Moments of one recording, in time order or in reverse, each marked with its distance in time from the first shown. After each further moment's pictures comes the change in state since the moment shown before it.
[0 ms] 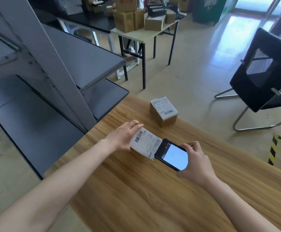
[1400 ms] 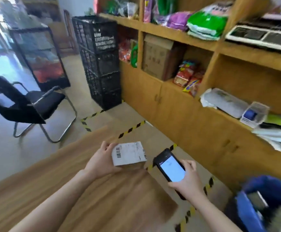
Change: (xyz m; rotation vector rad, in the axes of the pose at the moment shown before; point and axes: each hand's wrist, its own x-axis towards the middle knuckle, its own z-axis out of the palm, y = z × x) left_hand 0.009 0.730 0.108 -0.156 -0.222 0.866; right_hand -0.624 0.344 -0.044 0.484 0.924 1.194
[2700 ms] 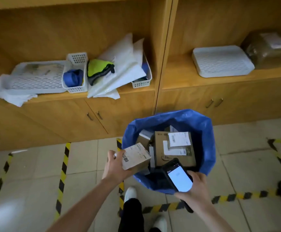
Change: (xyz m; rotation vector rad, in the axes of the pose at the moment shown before) left_hand 0.140 0.582 0.447 -0.012 -0.681 0.447; right_hand -0.101 0.492 -0.264 0.252 0.457 0.987
